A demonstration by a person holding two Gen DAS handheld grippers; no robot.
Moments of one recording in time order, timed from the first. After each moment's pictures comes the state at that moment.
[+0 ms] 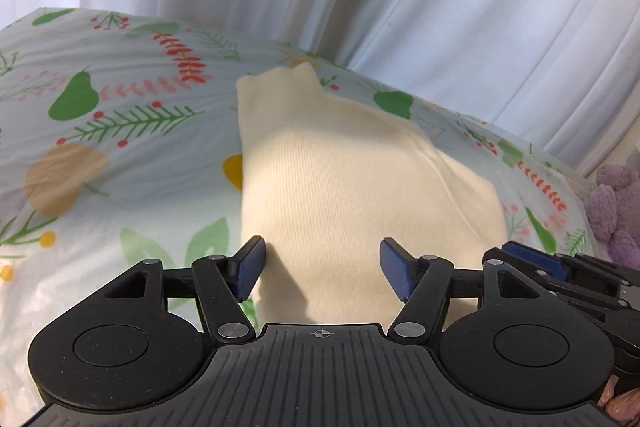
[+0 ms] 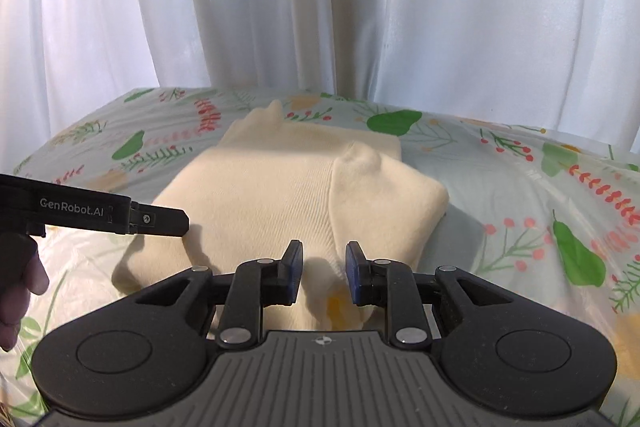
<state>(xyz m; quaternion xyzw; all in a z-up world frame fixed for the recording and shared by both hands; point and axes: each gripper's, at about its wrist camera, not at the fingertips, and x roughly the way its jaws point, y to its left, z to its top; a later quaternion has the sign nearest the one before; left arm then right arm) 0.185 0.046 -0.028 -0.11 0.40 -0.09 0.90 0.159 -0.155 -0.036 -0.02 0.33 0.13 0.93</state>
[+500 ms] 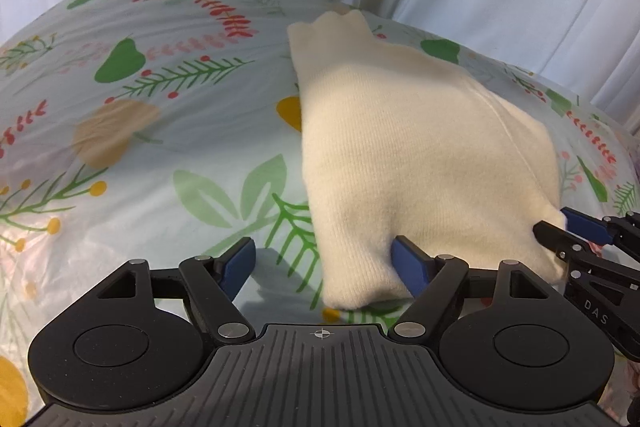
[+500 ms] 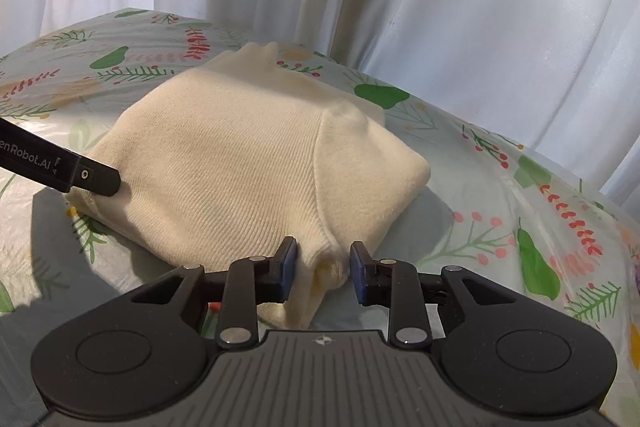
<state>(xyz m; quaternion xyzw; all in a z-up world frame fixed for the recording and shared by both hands) 0.169 0.054 -0.041 -0.07 0.45 -0.03 0.89 0.154 -0.138 -0.048 -0.15 0.36 0.08 0.92</state>
